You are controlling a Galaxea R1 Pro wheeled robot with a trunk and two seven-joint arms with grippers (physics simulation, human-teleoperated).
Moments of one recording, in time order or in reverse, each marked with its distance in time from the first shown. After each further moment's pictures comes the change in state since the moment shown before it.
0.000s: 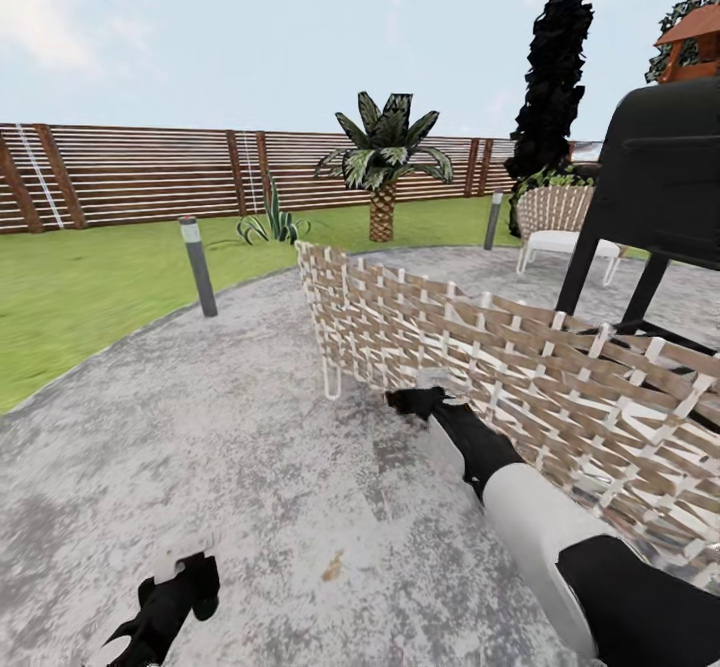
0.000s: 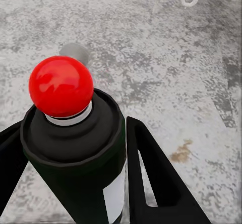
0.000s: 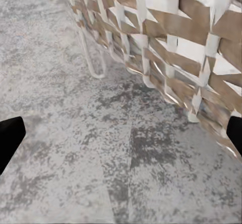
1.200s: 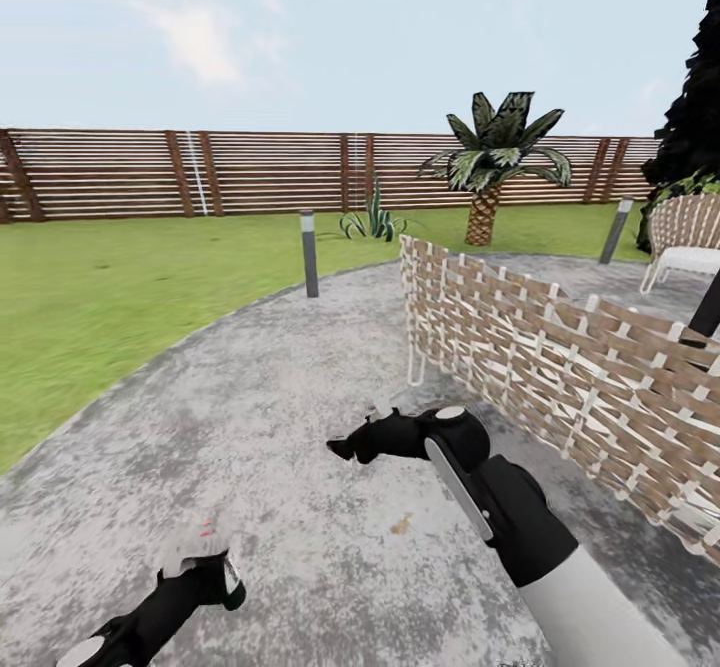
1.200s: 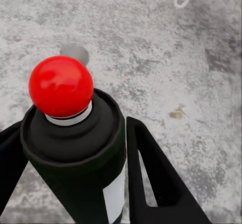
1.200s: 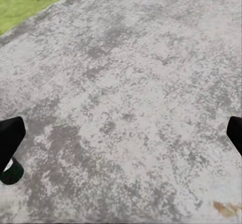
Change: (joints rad) left arm 0.006 0.074 0.033 0.007 -0.006 0.025 -0.402; right arm 0.294 -0.102 0.234 -0.879 -0.007 0.628 0.379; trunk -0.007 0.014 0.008
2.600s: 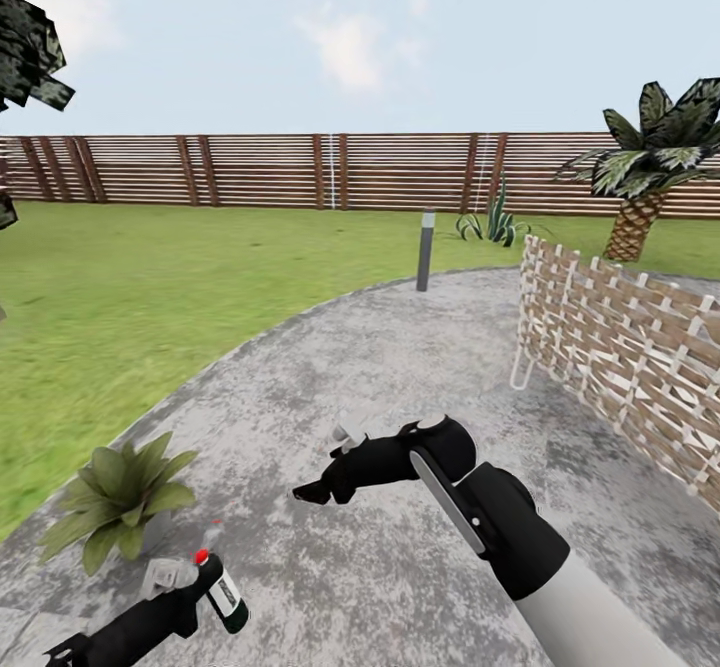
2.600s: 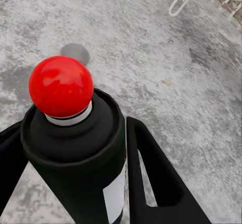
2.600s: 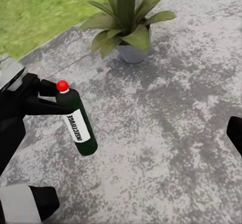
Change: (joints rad) left arm -0.024 0.099 0.108 0.238 0.000 -0.112 -0.569; right arm 0.000 0.002 0.103 -0.036 0.000 0.094 0.240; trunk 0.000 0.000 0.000
